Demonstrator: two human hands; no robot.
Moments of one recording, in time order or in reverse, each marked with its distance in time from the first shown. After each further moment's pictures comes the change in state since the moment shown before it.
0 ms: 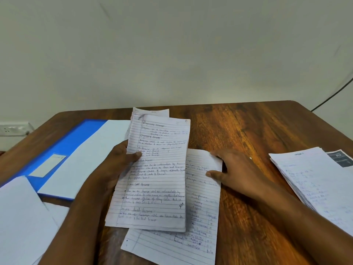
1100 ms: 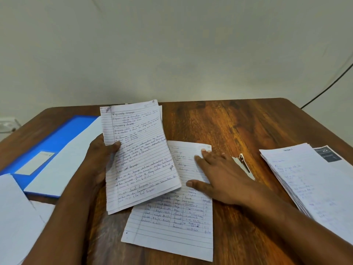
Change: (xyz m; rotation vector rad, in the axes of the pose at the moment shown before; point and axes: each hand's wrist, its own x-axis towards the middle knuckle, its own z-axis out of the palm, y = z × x) left_hand 0.003 0.001 -0.010 -0.002 0.309 0.051; right_hand -0.012 -0.016 0.008 -0.326 -0.303 -0.084
